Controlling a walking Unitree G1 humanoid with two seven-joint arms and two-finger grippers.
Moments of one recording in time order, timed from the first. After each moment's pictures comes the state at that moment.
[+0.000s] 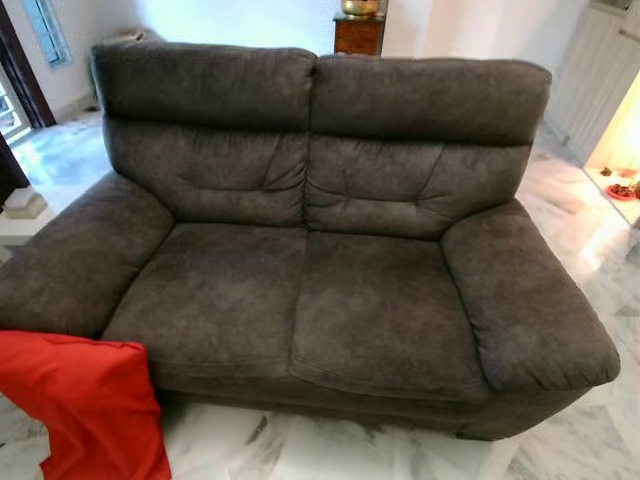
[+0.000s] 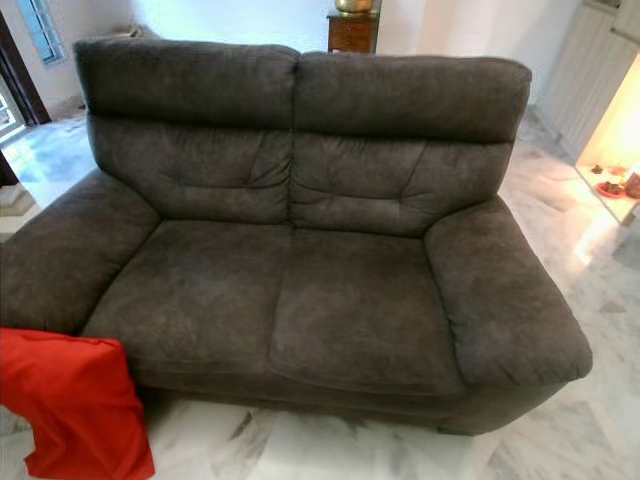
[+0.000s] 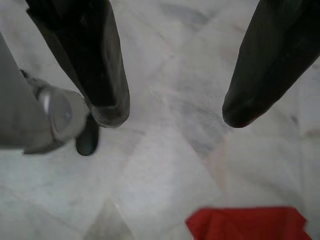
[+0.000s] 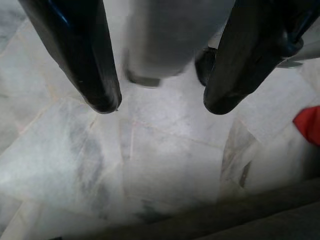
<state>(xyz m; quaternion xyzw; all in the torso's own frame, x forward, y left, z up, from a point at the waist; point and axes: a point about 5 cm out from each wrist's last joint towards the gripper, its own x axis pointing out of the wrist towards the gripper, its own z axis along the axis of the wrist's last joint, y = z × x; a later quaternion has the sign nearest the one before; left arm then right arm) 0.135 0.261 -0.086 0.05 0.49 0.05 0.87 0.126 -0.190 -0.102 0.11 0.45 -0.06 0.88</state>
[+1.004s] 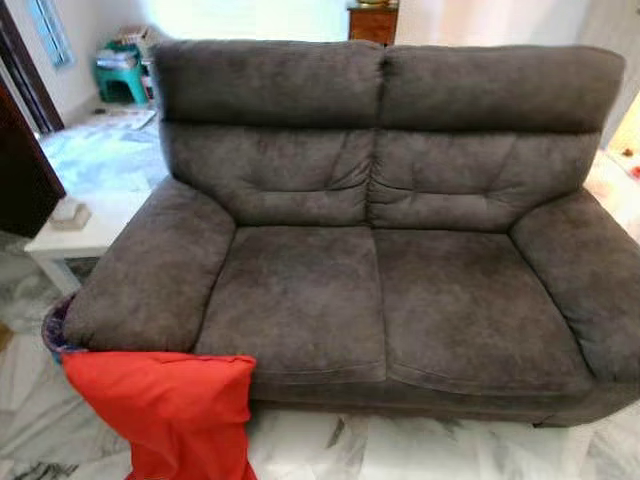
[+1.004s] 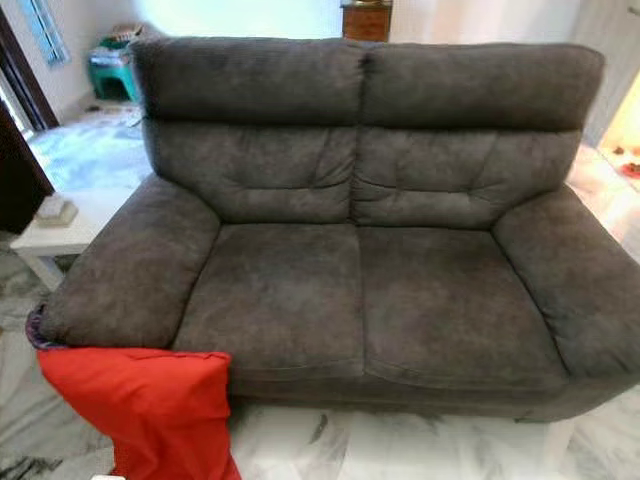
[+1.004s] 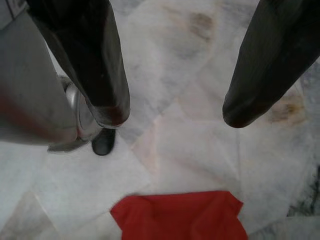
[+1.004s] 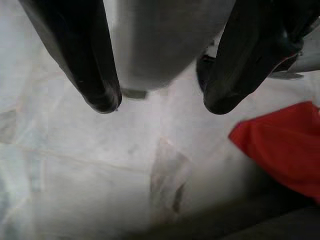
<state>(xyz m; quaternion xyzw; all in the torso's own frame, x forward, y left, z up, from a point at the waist) 0.149 0.236 -0.089 0.04 0.50 0.05 0.87 0.121 -0.190 -0.104 0.12 0.47 -0.06 0.87</state>
